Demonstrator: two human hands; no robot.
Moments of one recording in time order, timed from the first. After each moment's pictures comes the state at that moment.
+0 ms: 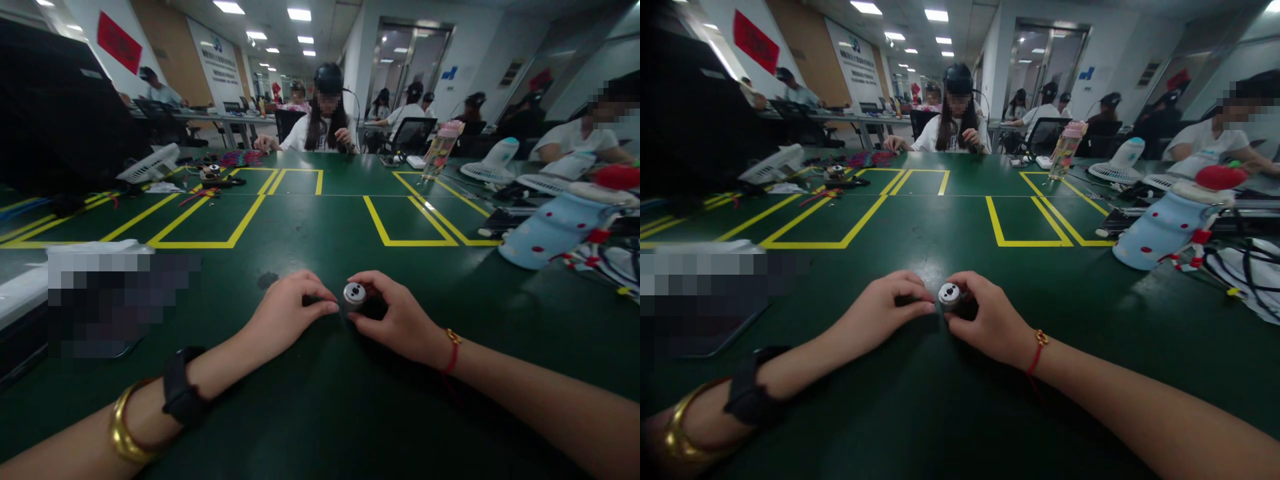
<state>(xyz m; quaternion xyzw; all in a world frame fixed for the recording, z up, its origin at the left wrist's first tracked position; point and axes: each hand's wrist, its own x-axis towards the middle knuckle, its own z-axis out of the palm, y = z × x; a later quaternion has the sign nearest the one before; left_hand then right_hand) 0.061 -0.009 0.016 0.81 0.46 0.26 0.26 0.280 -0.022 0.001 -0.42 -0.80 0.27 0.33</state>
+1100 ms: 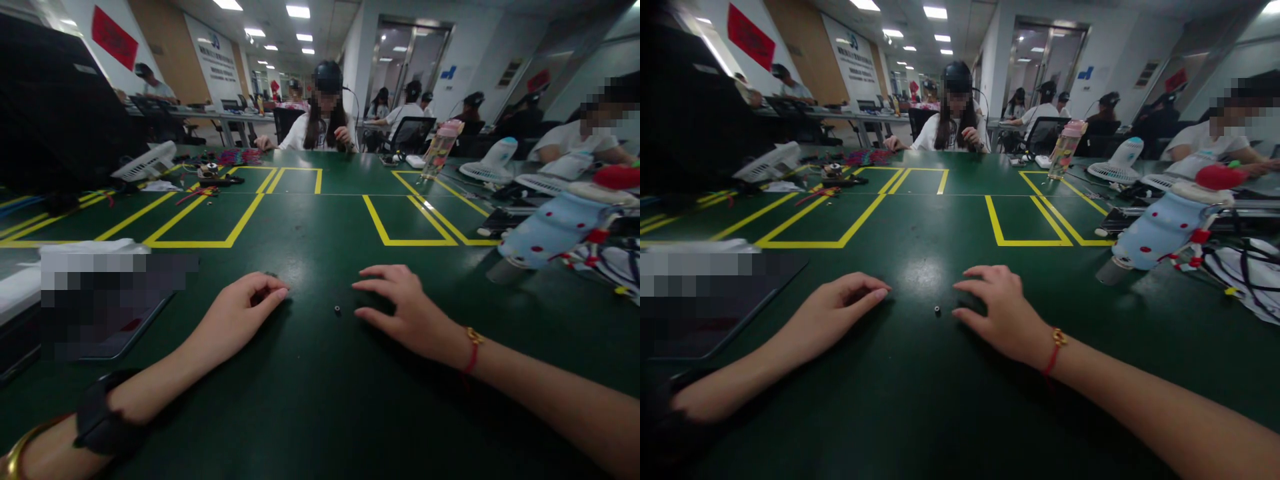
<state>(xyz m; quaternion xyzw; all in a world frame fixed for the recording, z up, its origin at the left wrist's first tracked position) 0.004 -0.015 0.004 0.73 0.58 0.25 0.25 0.301 -0.019 0.012 -0.46 -0.87 0.04 0.18</state>
